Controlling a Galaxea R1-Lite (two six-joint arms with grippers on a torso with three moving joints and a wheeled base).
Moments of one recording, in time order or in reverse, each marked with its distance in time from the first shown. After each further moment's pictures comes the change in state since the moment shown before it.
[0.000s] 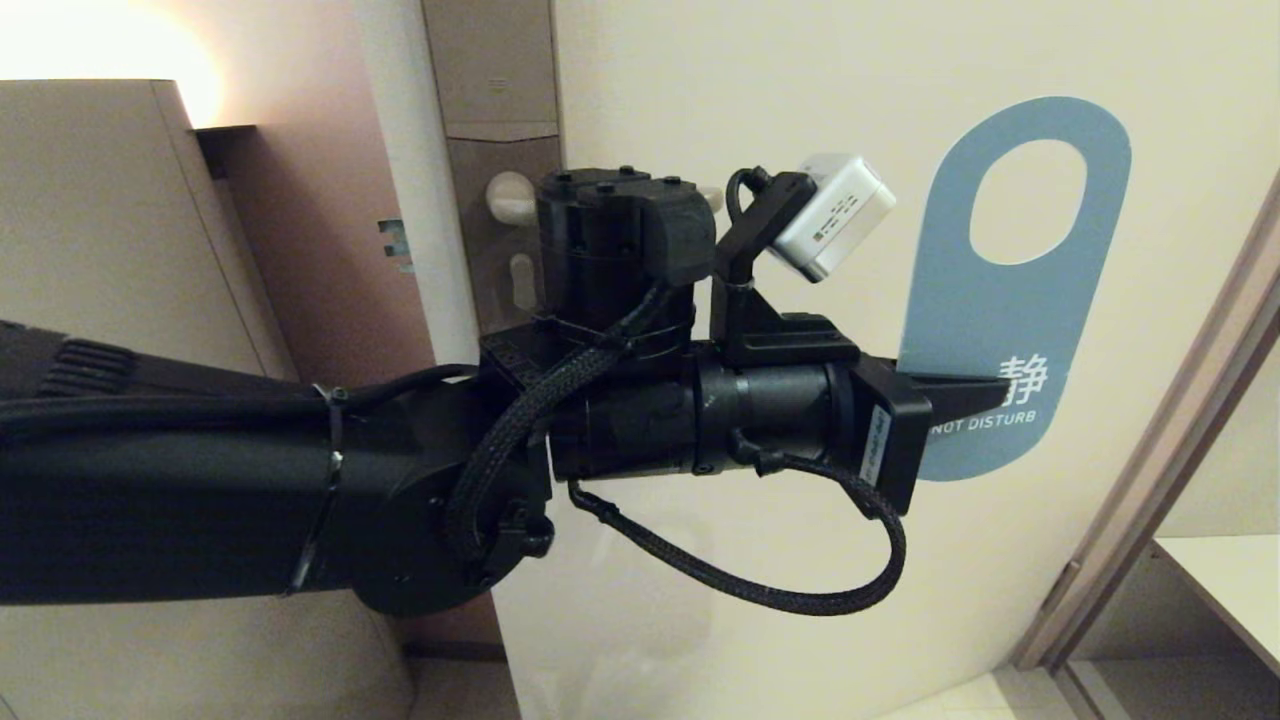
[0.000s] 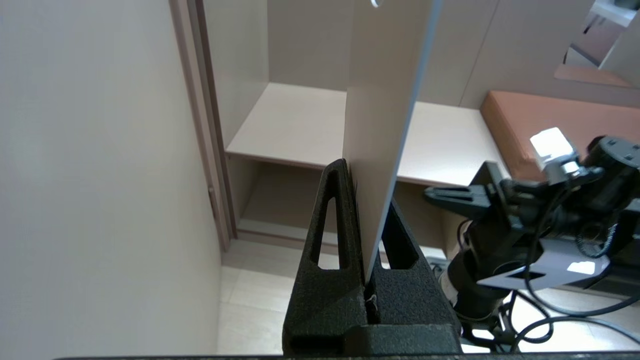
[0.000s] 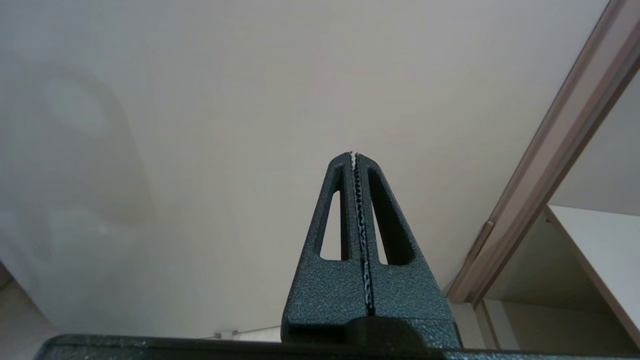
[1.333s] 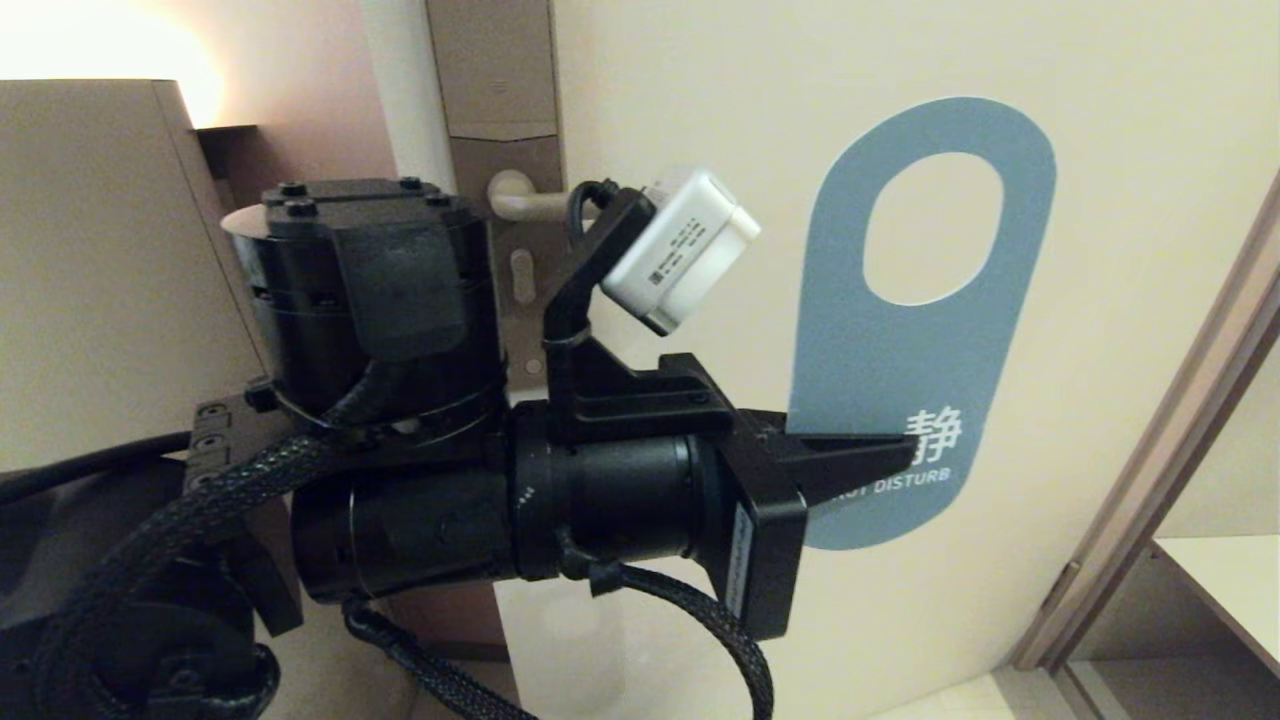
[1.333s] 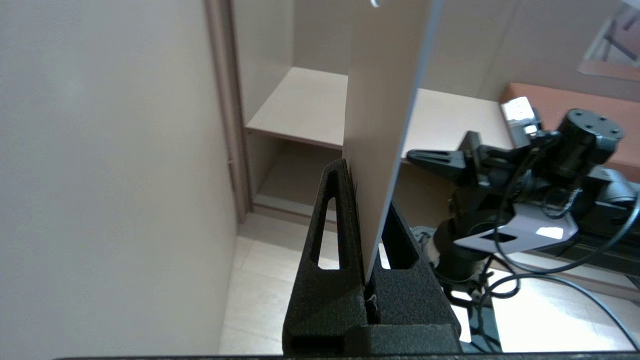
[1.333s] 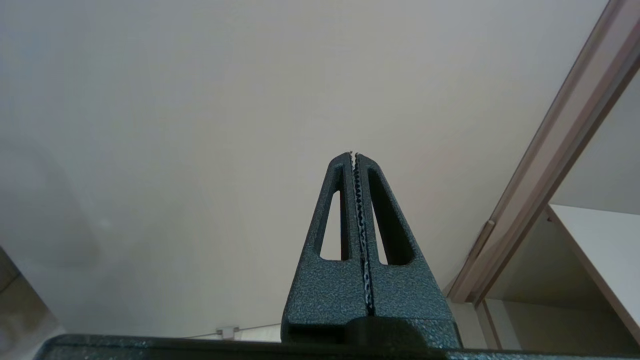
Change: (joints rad) left arm -0.011 -0.271 0.312 0.001 0.112 0.017; right arm 0.000 0.000 0.000 0.000 -0.001 0.005
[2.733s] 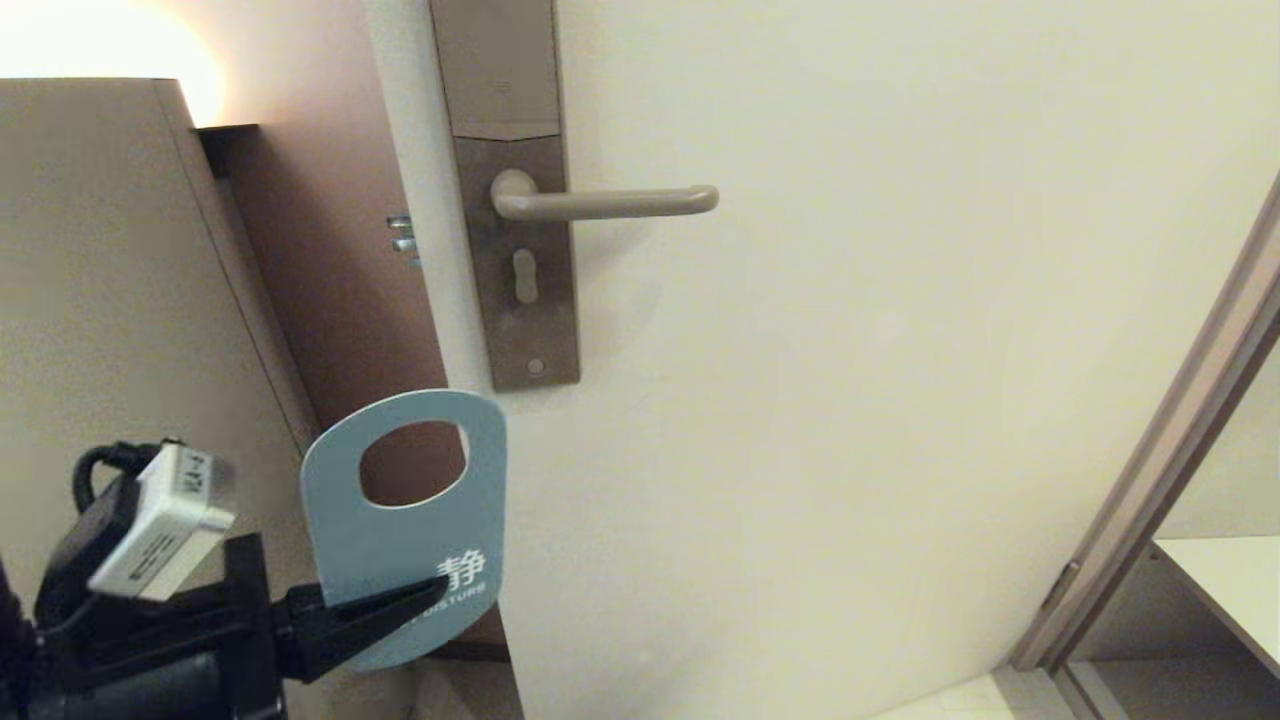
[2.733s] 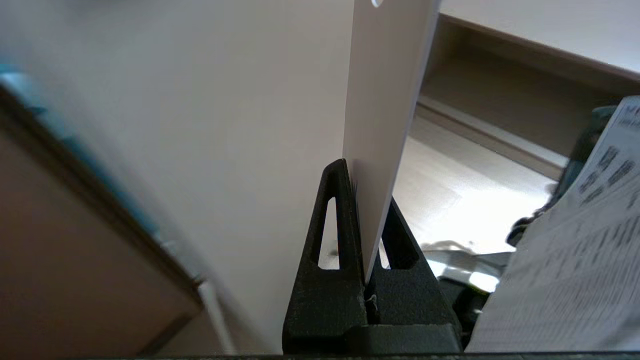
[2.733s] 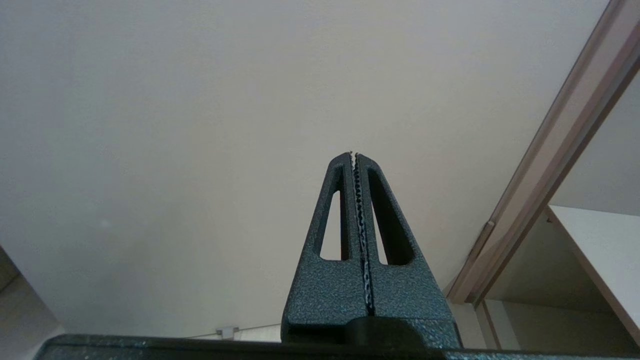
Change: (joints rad) left arm 0.537 -0.490 0.693 0.044 -0.037 0.233; right arm 0.000 0.000 0.000 0.000 0.000 0.000
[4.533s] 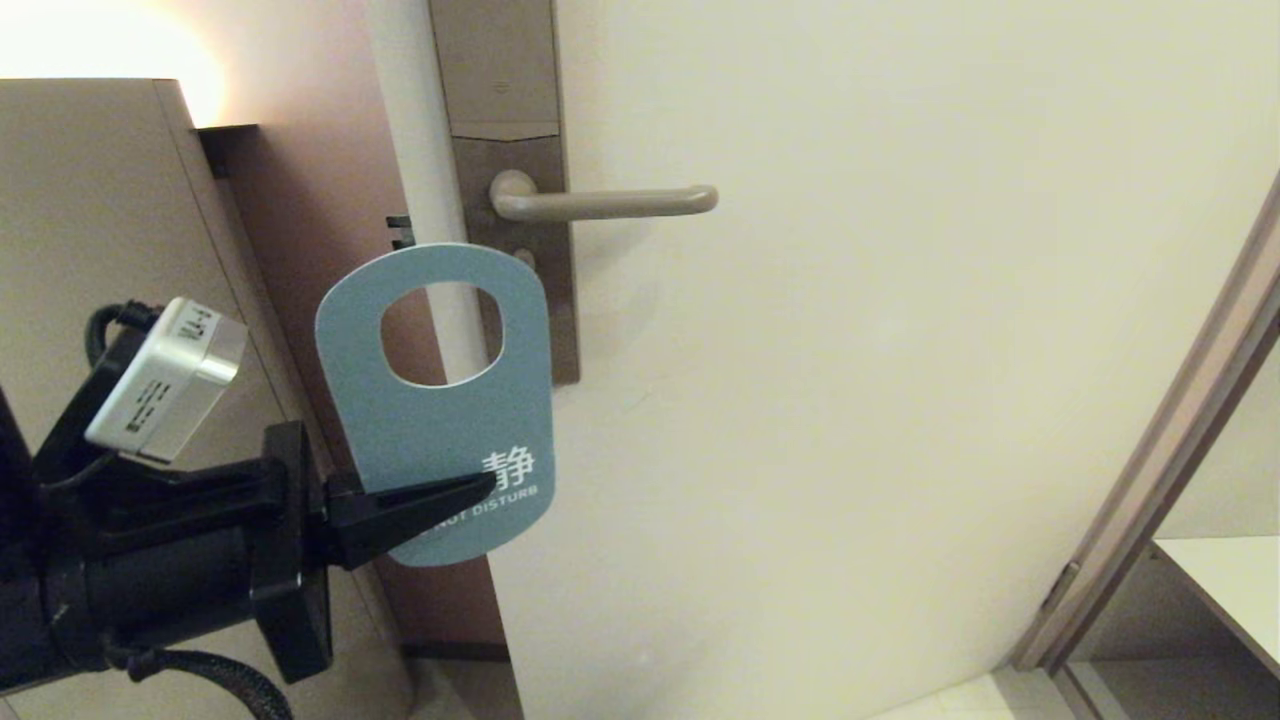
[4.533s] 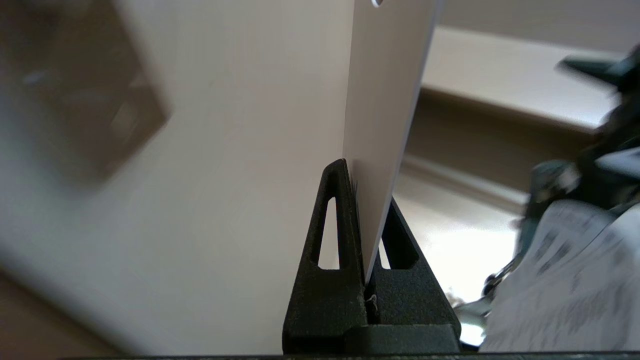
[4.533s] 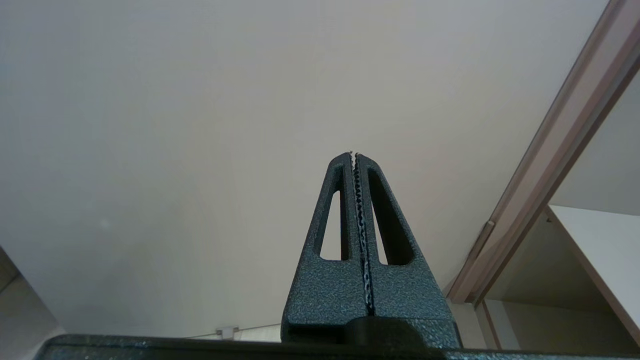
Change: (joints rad) left arm -0.060 0.105 -0.238 -0.006 -0.088 -0.045; right arm 0.000 0.000 0.000 0.000 0.000 0.000
